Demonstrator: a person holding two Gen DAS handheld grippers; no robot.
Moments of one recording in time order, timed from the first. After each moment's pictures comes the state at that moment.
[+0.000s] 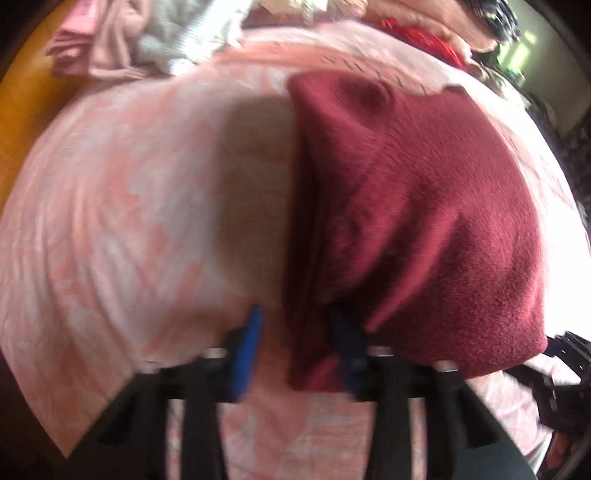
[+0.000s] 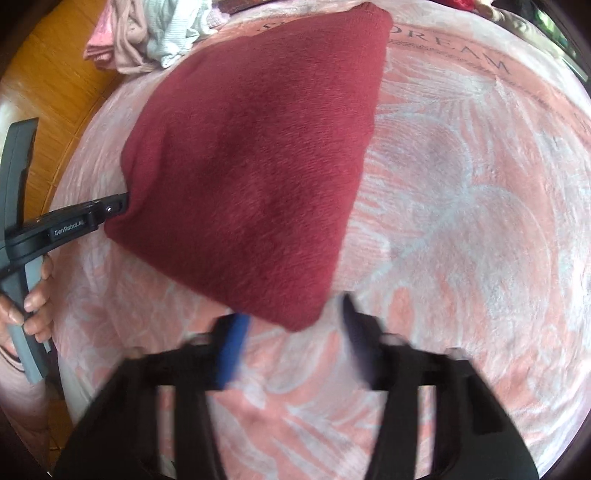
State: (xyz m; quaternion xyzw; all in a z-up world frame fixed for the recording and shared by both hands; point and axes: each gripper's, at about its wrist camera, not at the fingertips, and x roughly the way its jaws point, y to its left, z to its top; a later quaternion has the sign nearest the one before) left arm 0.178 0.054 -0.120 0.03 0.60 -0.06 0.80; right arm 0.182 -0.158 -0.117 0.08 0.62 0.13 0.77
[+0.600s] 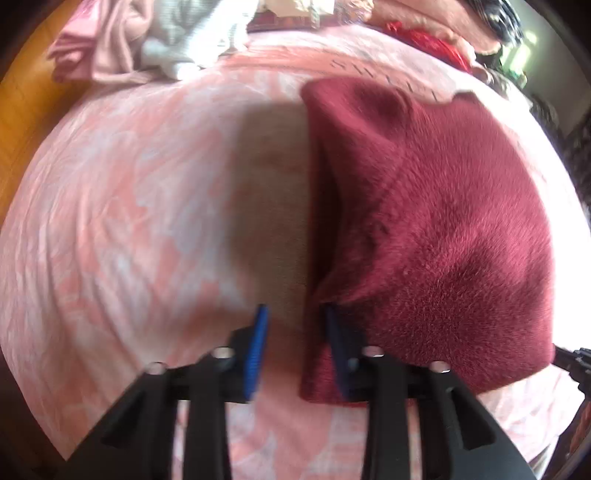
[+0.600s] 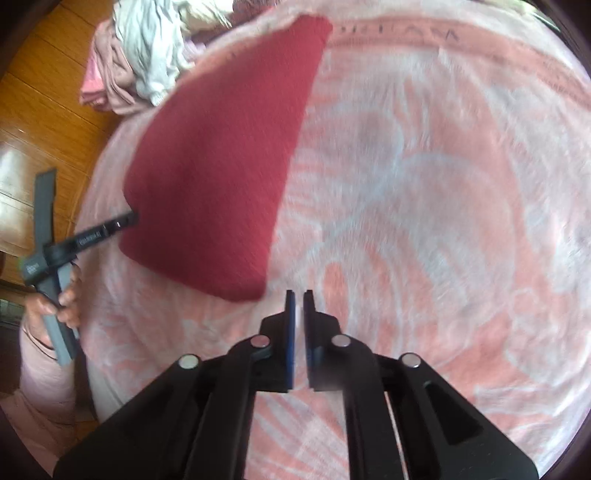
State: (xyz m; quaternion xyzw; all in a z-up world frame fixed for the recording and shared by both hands) left arm 0.183 0.071 -0.115 0.02 0.58 -0.05 0.81; right arm 0.167 -0.223 -0.090 0.16 0.60 0.13 0.77
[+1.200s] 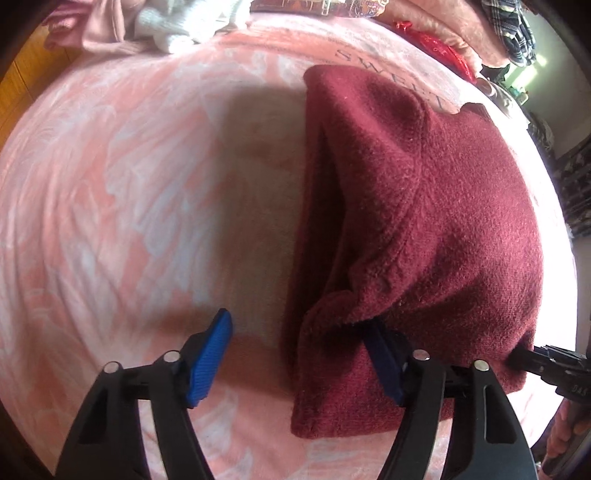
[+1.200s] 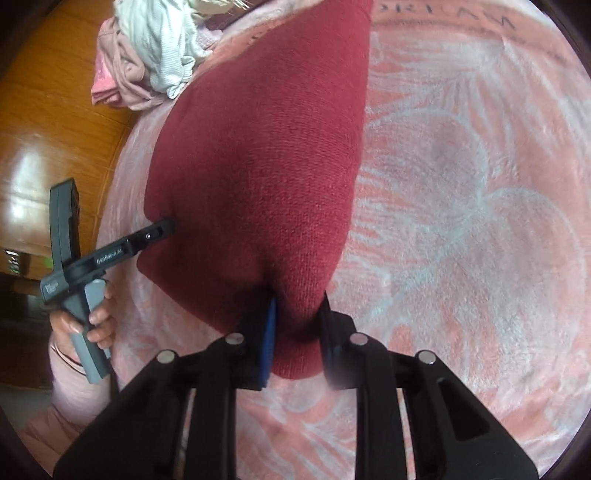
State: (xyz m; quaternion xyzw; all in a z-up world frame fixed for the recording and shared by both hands) left arm 0.210 0.073 -0.136 -0.03 0.61 -0.08 0.79; right arm 0.211 -0.195 -0.111 0.18 0.63 0.18 0.74
